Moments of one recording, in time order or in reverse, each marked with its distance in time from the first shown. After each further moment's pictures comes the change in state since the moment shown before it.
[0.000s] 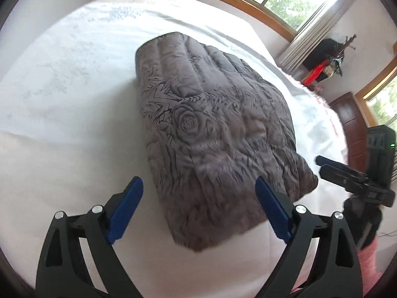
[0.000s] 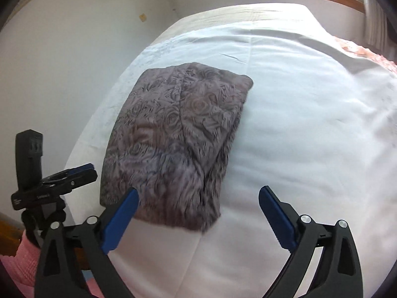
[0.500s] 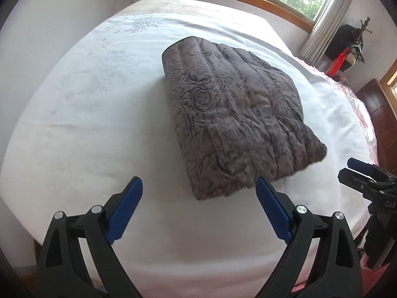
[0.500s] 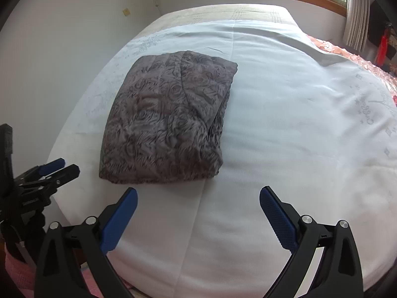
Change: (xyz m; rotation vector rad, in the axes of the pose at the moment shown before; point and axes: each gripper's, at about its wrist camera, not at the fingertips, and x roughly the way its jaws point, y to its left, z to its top) left arm -0.050 -0.017 -0.050 0.056 -0.018 0.205; right arm -0.030 0.041 -0.045 0.011 0.019 -0.161
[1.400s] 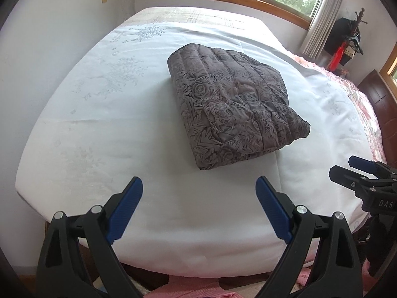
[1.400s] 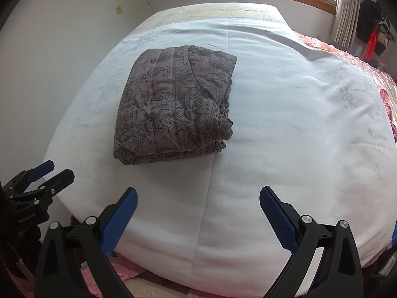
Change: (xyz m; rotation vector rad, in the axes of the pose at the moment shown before) left arm -0.060 -0.008 -0.038 0.035 -0.022 0.060; right arm -0.033 0.035 -0.031 0.026 0.023 -0.066
